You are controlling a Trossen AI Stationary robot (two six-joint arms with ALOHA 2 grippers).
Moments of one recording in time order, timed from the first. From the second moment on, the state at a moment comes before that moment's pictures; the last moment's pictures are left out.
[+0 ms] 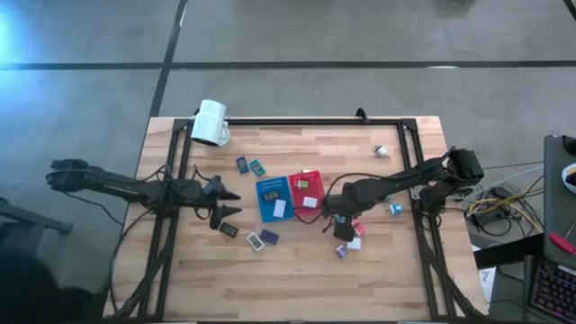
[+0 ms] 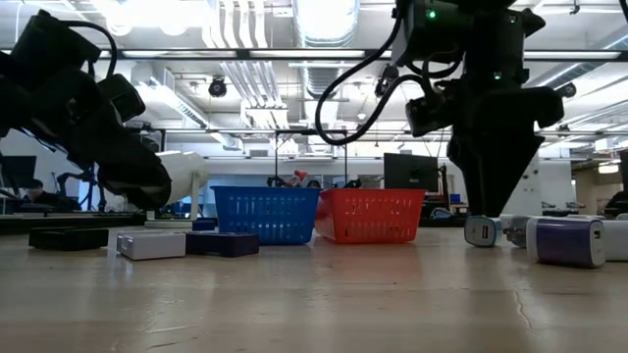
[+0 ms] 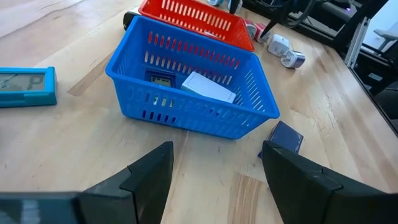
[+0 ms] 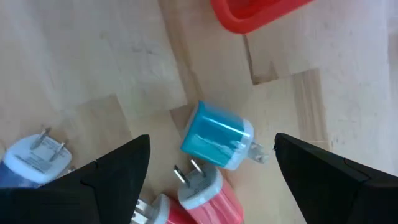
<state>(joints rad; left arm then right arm) -0.05 0.74 0.01 0.30 -0.05 -0.40 0.14 1.67 1.01 -0.80 0.03 0.44</state>
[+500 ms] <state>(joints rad) -0.05 0.74 0.01 0.30 -0.04 -0.40 0.11 1.67 1.01 -0.80 0.00 0.43</state>
